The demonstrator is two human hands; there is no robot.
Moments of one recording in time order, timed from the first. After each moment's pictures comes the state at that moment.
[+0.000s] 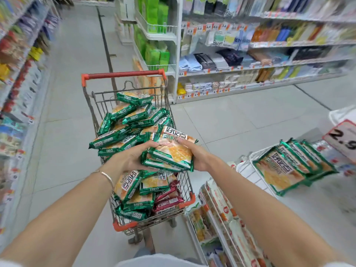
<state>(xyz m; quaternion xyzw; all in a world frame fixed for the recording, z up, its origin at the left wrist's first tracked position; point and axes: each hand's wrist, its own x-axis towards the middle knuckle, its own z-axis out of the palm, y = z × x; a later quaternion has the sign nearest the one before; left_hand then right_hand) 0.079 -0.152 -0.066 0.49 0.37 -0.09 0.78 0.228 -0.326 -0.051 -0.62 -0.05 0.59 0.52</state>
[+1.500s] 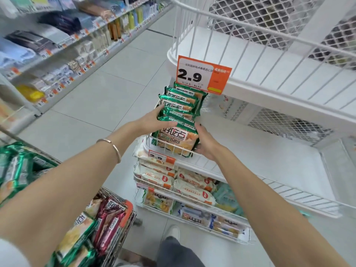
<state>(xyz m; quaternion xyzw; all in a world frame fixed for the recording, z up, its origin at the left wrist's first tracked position) 0.357 -0.409 -0.049 0.83 -0.13 -0.27 0.47 0.284 -0.608 -0.070 -0.70 0.24 0.18 0.64</state>
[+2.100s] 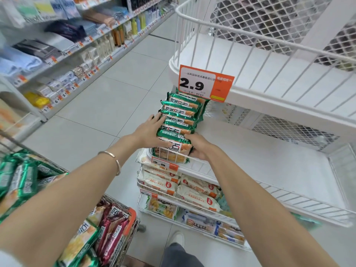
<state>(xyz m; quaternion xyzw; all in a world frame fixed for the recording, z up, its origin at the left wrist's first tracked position) 0.360 -0.395 -0.066 0.94 -0.23 -0.17 0.16 0.296 -0.583 -0.051 -0.64 0.25 0.23 0.69</state>
